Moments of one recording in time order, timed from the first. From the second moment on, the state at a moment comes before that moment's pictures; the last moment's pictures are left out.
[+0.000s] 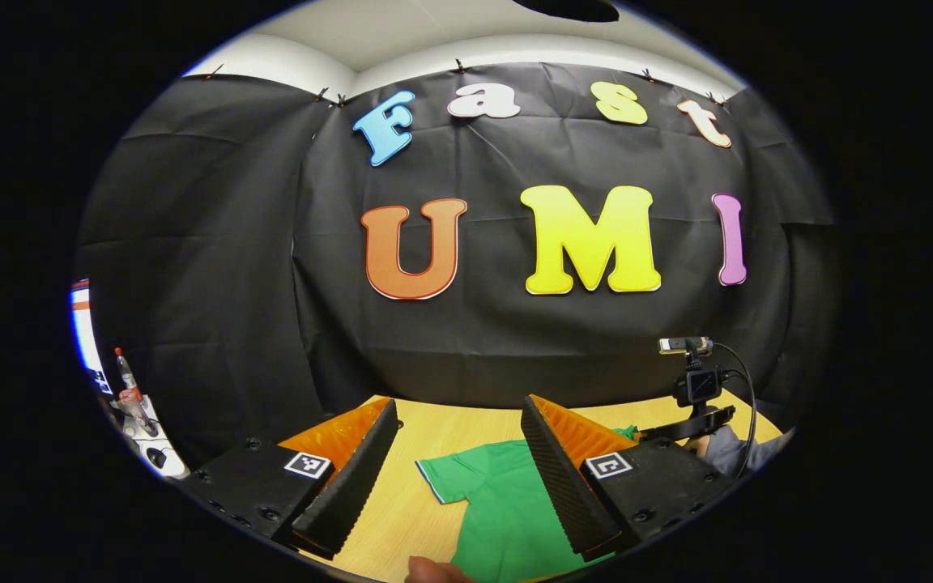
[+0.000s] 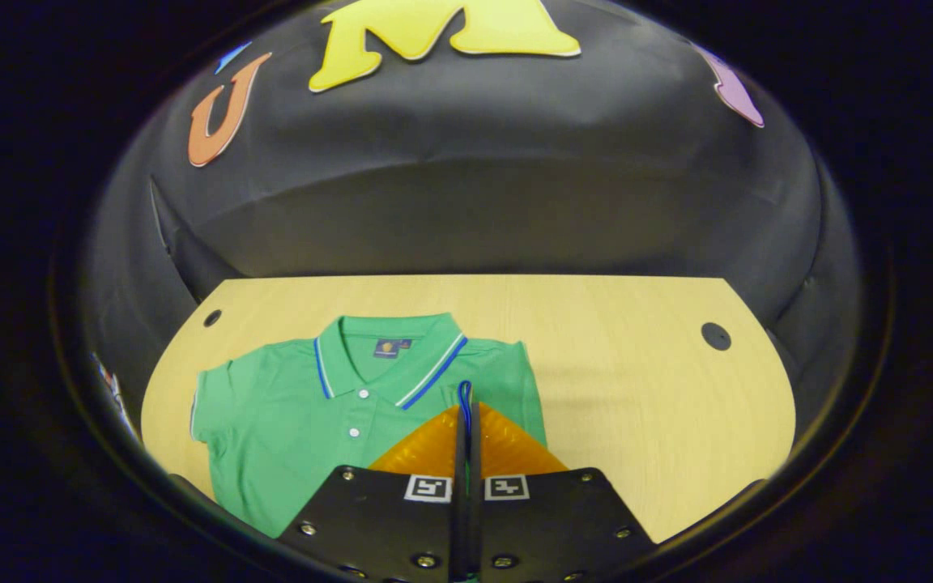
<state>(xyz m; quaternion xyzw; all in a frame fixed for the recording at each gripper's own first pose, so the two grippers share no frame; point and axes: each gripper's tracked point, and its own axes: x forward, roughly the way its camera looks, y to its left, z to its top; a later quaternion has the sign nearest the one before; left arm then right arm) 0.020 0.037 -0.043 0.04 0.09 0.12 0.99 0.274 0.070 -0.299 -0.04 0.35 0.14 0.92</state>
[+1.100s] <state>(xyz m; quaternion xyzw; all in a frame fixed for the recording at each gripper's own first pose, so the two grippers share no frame) 0.019 0.054 -0.068 0.01 0.12 0.13 0.98 0.263 0.082 -0.276 -0.08 0.29 0.15 0.94</state>
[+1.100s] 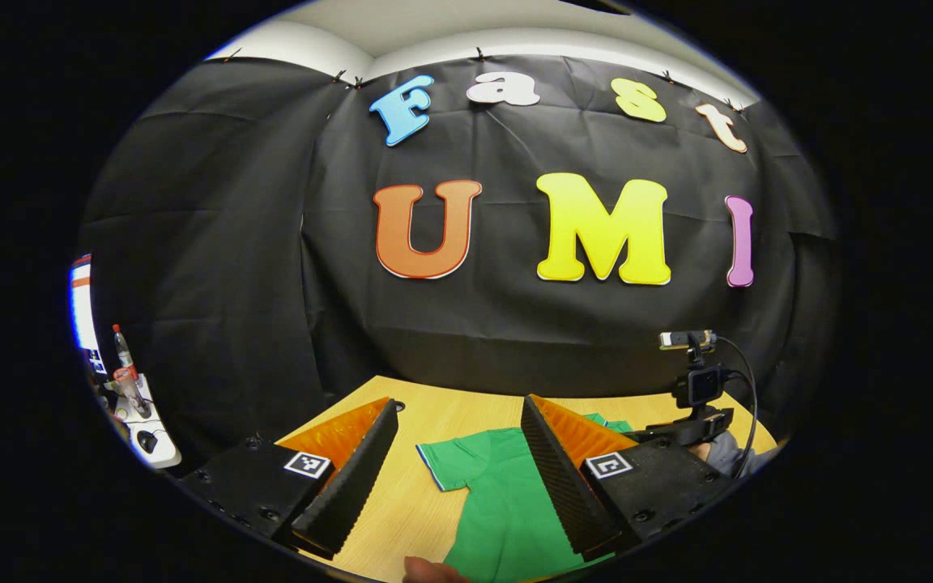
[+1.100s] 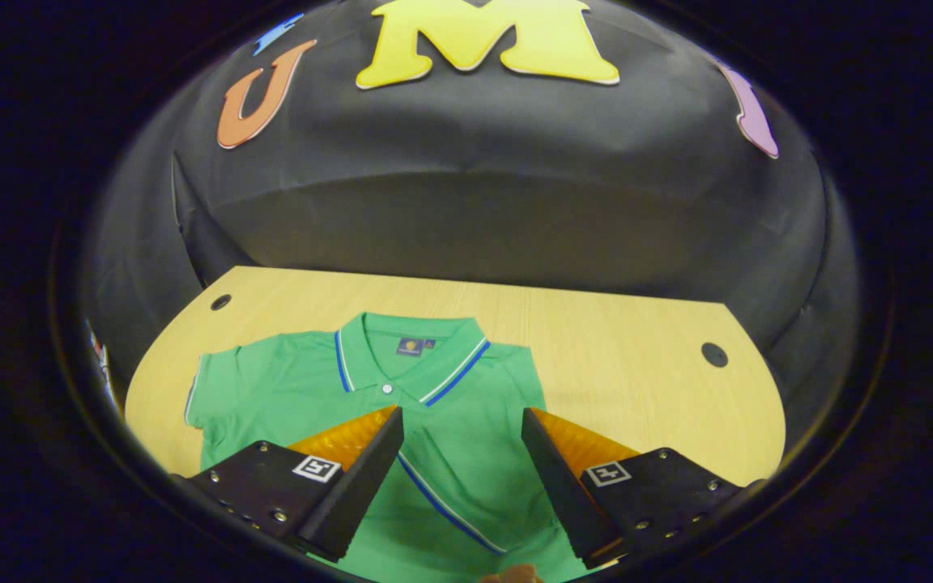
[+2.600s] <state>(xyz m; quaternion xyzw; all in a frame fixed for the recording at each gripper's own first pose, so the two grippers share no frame) 0.186 0.177 -0.347 -0.07 0.33 0.23 0.91 0.133 0.002 -0.040 -0.04 0.06 0.17 0.98</state>
